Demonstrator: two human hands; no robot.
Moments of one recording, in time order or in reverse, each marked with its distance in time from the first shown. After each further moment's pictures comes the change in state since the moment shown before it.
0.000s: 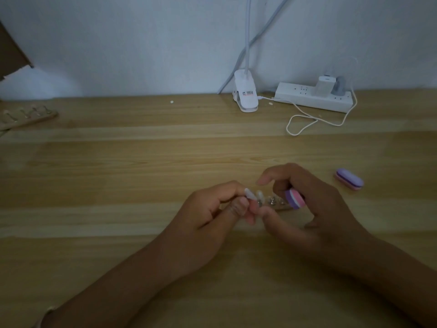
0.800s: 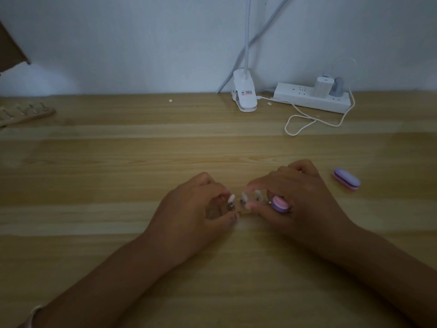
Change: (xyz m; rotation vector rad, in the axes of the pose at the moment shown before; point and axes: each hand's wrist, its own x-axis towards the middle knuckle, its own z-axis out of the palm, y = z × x) left_hand 0.002 -0.017 -0.015 0.672 0.100 -0.118; right_hand 0.013 0.015 0.008 -0.365 -0.093 -0.035
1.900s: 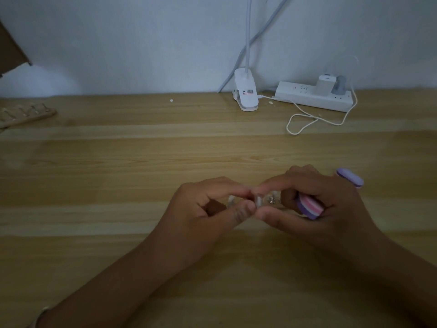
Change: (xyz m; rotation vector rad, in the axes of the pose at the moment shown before) left_hand -0.006 0.017 -0.005 -0.661 0.003 0.137; right_hand -0.007 -0.017 -0.023 0.390 0.117 0.011
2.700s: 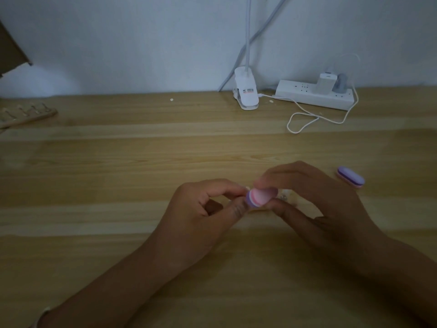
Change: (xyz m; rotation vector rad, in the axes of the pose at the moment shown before) left_hand 0.001 0.001 0.006 0.026 0.069 -0.086; right_hand -0.006 0.014 -0.001 -0.139 -0.031 -0.108
